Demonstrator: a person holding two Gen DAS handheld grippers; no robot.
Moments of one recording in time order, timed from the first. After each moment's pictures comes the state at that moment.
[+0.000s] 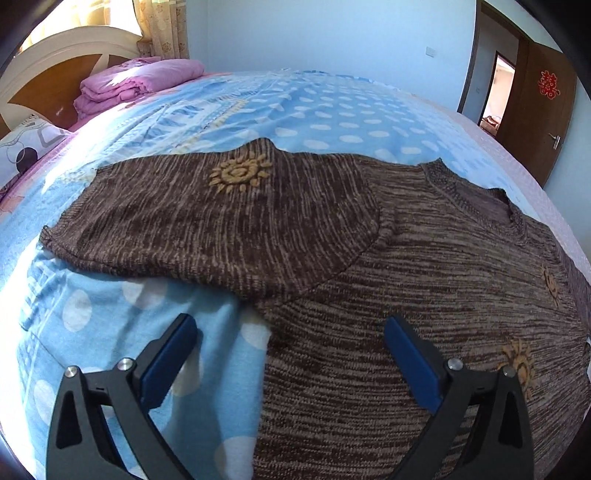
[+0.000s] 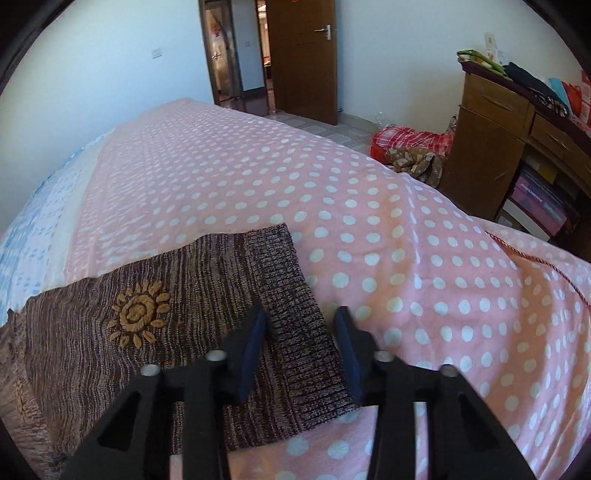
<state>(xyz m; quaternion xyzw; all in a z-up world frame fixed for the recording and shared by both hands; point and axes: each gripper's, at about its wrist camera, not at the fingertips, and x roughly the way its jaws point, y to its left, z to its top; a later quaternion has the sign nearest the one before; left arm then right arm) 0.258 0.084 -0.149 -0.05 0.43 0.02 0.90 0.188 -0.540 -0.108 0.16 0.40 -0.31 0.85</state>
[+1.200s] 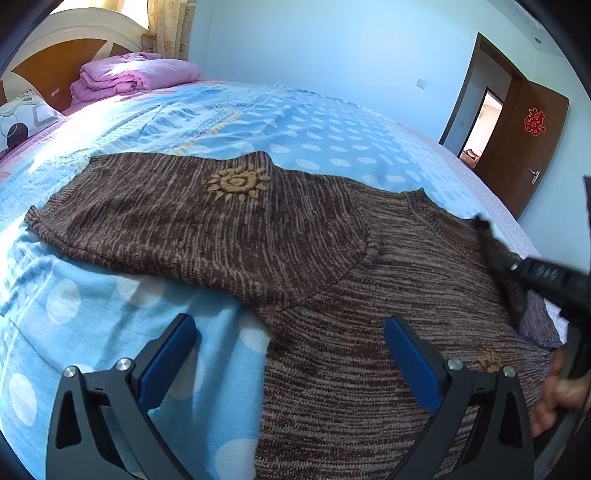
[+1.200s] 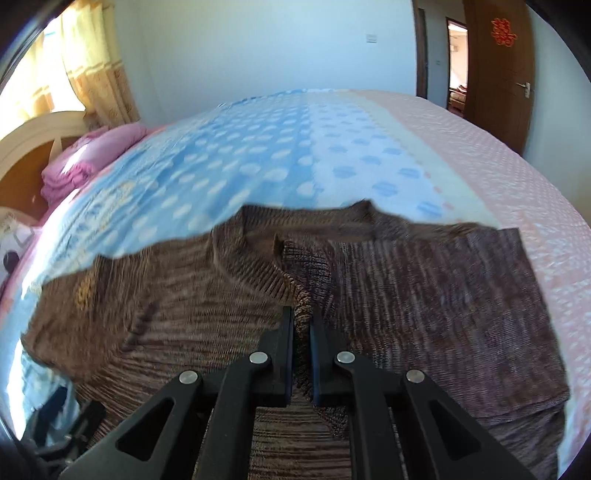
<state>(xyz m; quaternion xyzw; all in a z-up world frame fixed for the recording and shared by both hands) 0.252 0.102 -0.148 -0.12 0.39 -0.02 0.91 0.310 -0.132 -0.118 0.05 0.40 0.00 0.92</state>
